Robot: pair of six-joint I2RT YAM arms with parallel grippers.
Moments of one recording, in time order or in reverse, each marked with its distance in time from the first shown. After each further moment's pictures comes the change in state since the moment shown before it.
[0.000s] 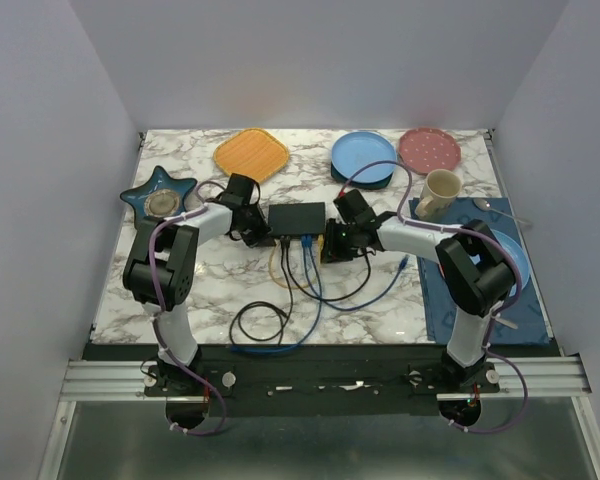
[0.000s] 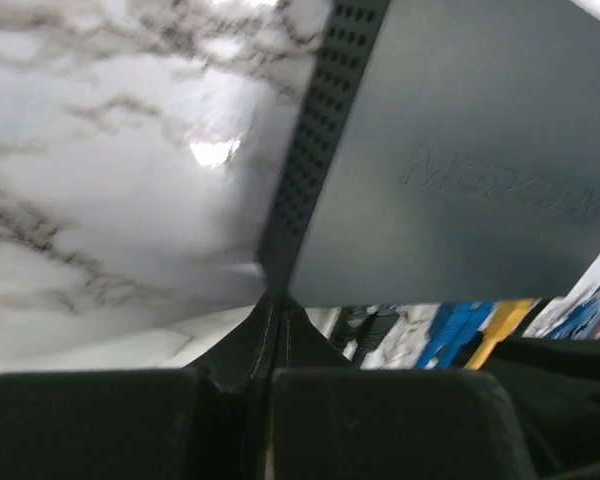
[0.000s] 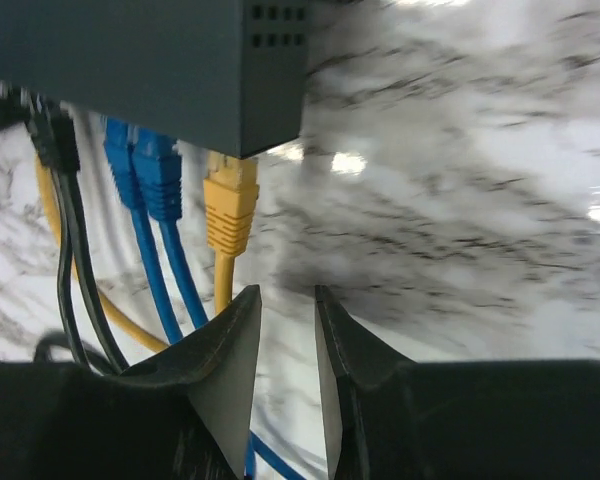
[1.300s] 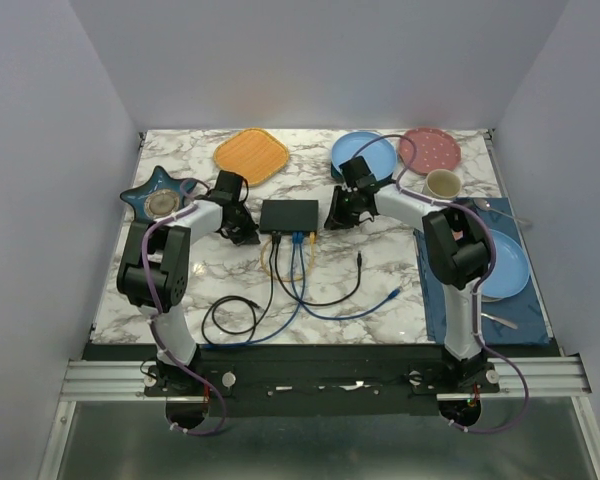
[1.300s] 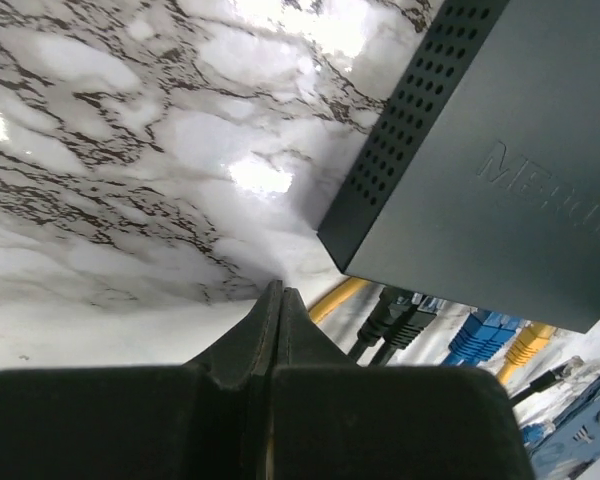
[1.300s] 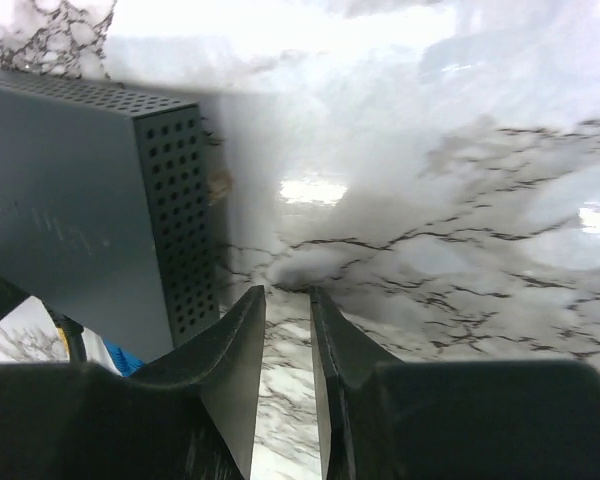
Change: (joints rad) left arm 0.063 -0.011 0.033 -0.084 -0.121 0.021; right arm -0.129 0.248 0.382 -0.132 0.013 0.003
